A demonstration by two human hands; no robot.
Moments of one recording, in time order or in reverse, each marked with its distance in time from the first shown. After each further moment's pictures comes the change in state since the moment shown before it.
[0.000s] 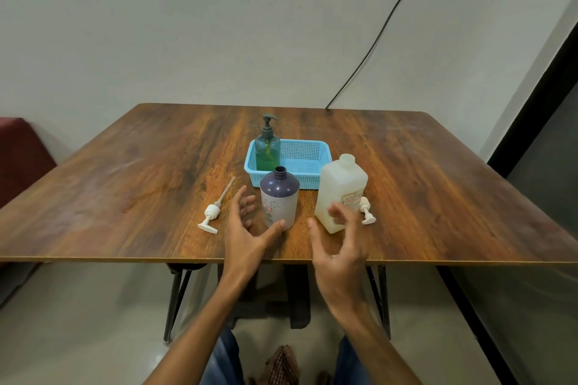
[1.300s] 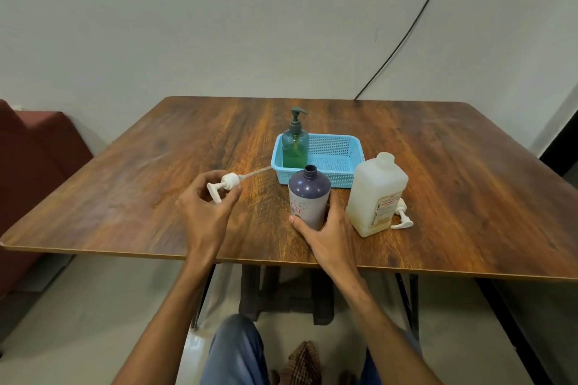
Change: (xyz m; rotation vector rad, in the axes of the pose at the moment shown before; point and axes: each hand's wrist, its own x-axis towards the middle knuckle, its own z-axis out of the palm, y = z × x) left_hand 0.044 0.030 -0.086 0.200 0.316 0.217; right_hand 0.012 0.032 0.076 0.058 -0.450 0.360
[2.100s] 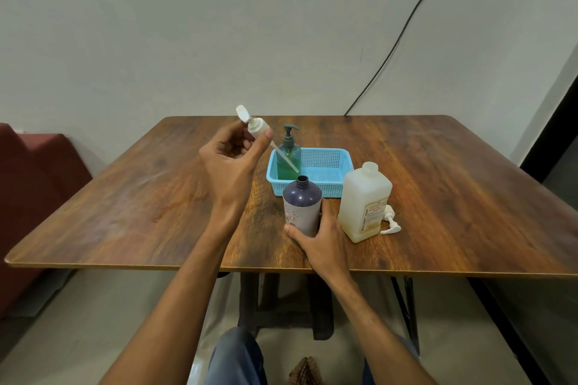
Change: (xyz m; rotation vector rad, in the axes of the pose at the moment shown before) left_hand 0.038 0.095 0.035 -0.396 -0.038 0.122; right_hand -0.001 0.002 0.000 0.021 -0.001 -0.015
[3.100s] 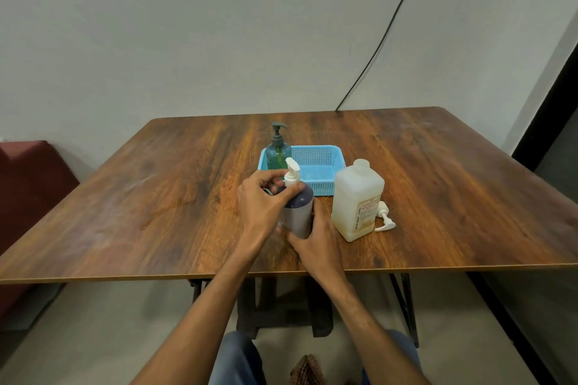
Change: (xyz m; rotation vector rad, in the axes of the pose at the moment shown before) left_hand -0.041 -0.064 0.033 0.347 -0.209 -0.143; right_hand 0.001 0.003 0.003 -0.029 0.012 0.038
